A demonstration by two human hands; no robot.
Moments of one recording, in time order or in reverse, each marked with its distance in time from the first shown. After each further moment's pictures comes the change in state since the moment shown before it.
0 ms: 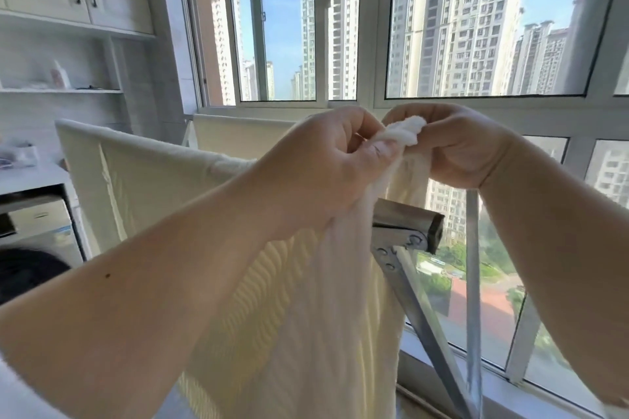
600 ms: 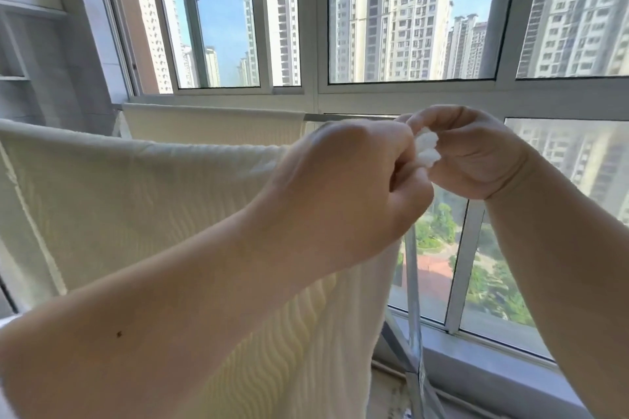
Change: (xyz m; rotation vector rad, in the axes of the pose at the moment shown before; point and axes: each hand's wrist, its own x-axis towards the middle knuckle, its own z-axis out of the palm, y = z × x) left_hand -0.018 0.032 0.061 0.370 0.093 0.419; right_hand -0.092 0.002 -0.001 0.123 0.100 -0.169
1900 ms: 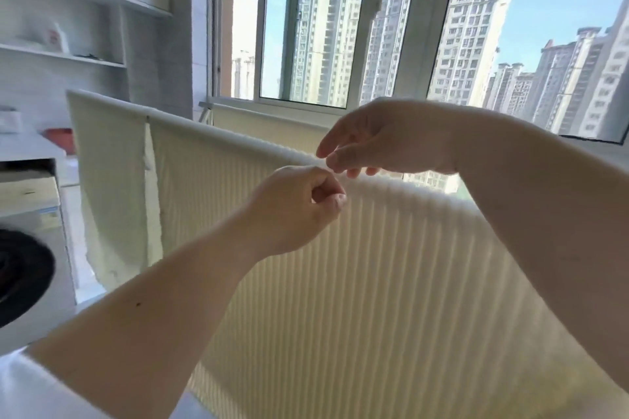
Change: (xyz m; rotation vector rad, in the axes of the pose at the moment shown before) left_hand -0.105 -0.260 -0.123 -0.169 -0.077 -0.417; right_hand 0.268 0.062 0.215 -1.267 -0.020 0.481
